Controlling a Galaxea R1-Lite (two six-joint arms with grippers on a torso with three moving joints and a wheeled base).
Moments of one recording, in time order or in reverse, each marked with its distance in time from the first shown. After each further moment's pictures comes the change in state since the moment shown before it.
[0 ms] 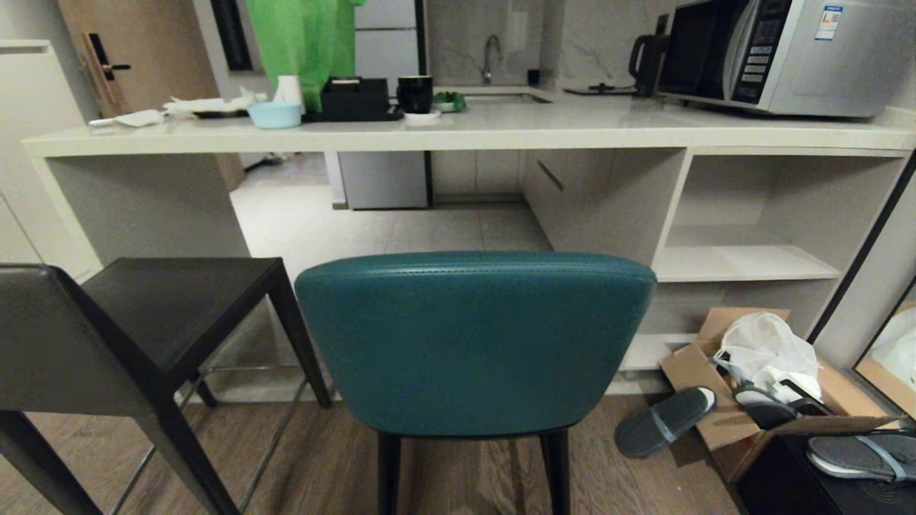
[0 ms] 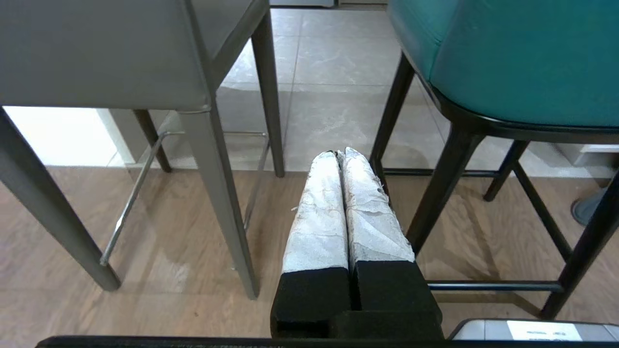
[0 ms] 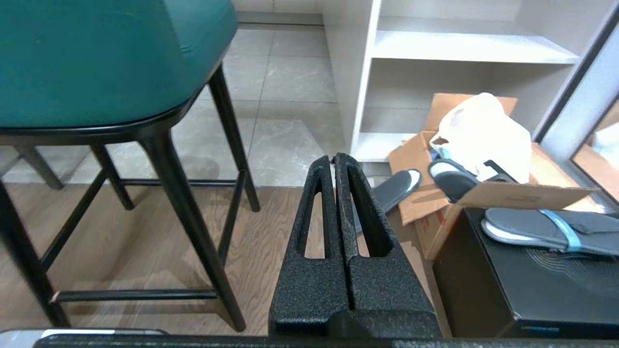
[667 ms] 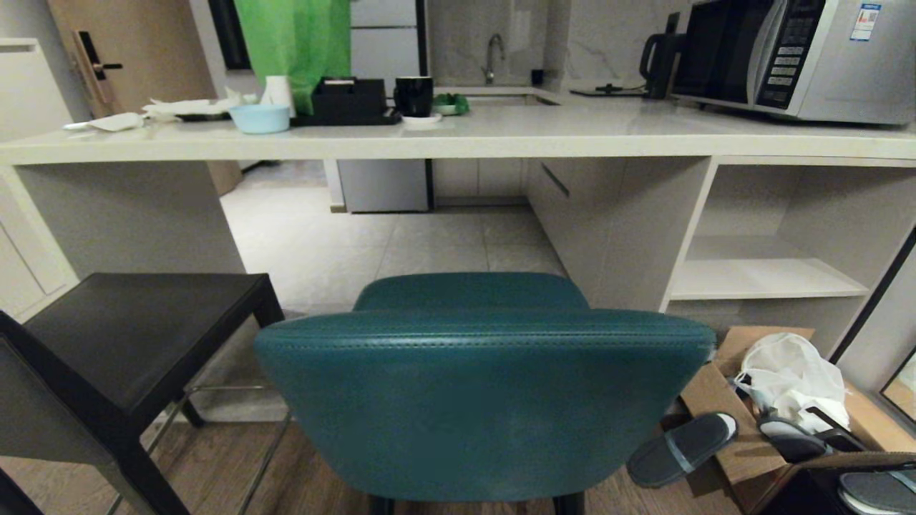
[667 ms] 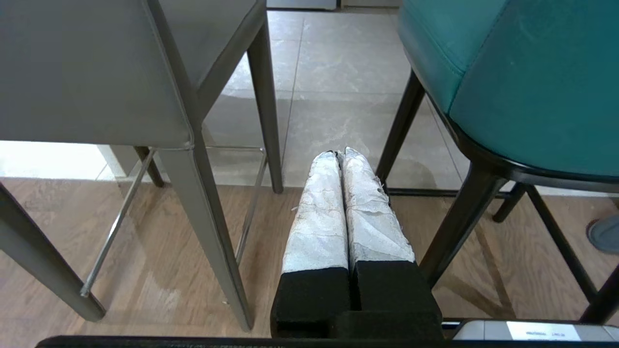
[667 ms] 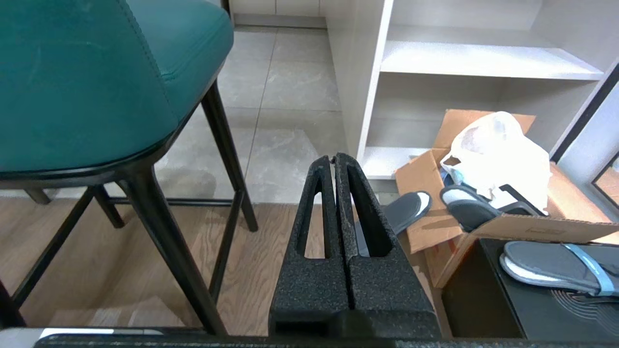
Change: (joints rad) left arm 0.000 0.000 -0.001 0.001 0.000 0.001; right arm 0.000 0.000 0.000 0.000 0.001 -0.005
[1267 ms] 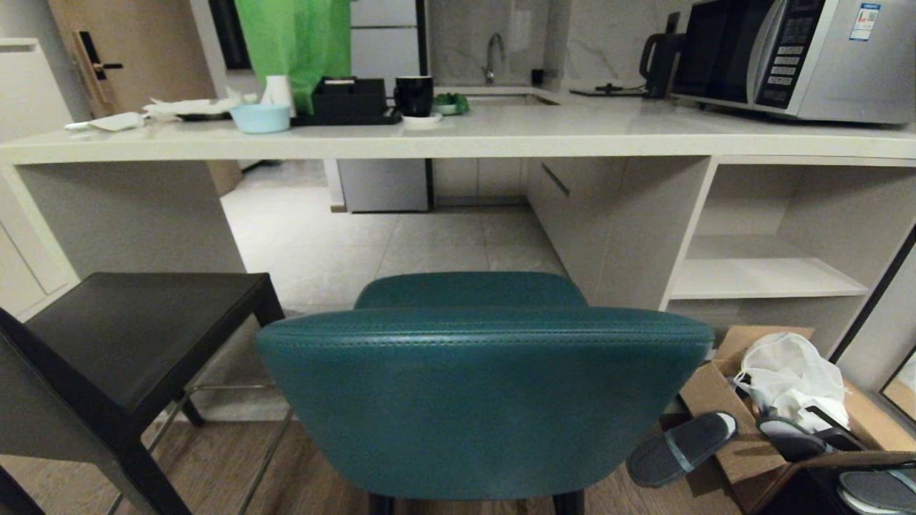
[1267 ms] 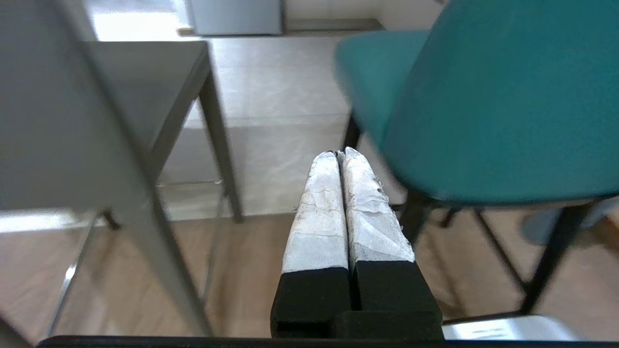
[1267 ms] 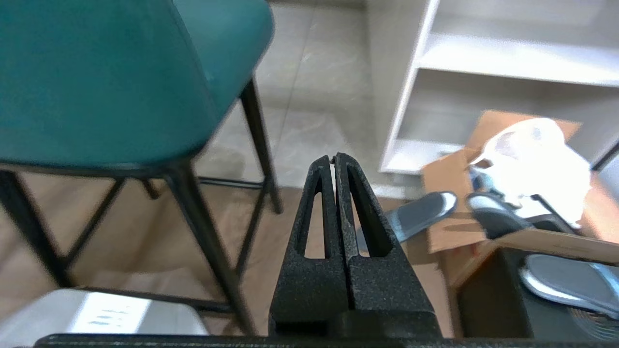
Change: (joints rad) left arm 0.001 0.147 -0.165 -0.041 -0.153 -0.013; right arm 0.004 0.231 -0.138 -0.007 0.105 -0.013
